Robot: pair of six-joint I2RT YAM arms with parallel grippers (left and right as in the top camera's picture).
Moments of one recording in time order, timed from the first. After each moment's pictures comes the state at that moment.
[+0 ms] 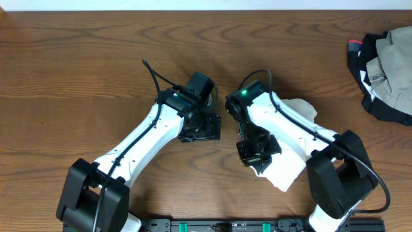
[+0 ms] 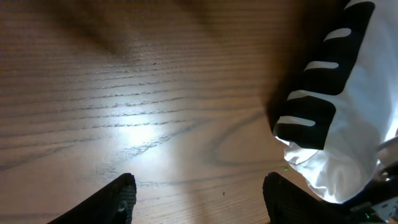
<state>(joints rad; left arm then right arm) -0.55 1.65 1.19 -0.93 0.30 -0.53 0.63 1.87 1.35 -1.57 -0.20 0.39</state>
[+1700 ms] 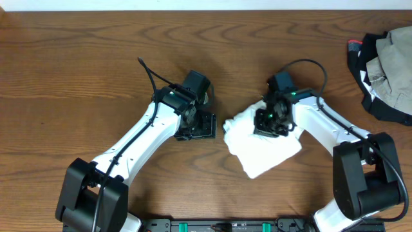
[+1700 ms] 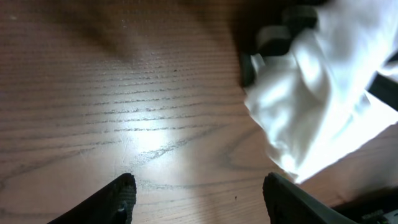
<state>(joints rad) -0.52 1.65 1.19 -0.94 0.27 -0.51 0.31 1.77 1.04 -0.70 -0.34 0.46</state>
